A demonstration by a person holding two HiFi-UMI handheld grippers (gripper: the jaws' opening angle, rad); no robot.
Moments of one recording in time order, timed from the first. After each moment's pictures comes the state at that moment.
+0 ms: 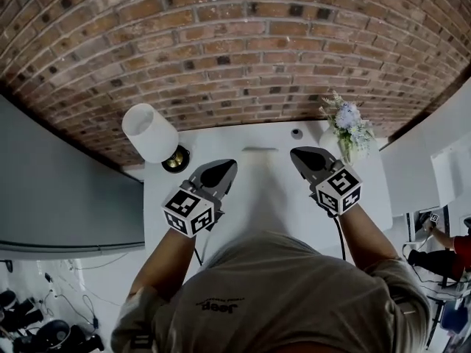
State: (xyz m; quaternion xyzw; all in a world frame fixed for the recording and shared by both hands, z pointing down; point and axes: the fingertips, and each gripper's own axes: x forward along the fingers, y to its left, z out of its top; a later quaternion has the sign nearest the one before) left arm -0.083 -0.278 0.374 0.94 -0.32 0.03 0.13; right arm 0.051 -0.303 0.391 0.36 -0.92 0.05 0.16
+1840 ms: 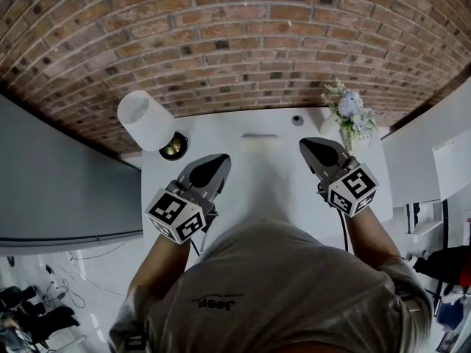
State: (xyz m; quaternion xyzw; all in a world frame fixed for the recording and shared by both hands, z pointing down) left arm -0.097 -0.256 0.343 0.93 -0.33 0.00 0.15; right arm 0.059 -0.286 0.353 0.38 -0.92 0.04 0.12
